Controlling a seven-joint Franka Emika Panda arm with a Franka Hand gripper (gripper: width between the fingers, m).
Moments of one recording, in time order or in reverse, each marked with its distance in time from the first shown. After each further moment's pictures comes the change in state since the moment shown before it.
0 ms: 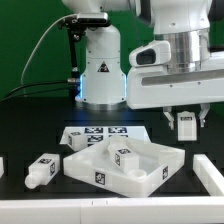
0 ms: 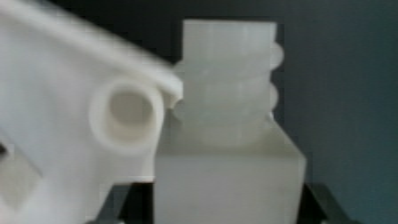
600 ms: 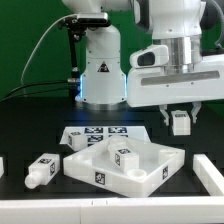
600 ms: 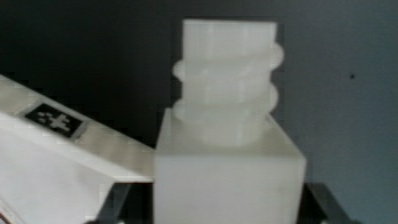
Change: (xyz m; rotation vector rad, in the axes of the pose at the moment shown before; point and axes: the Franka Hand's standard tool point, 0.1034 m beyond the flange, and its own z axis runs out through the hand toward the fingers) arm -0.041 0.004 0.014 -0.012 0.035 -0.070
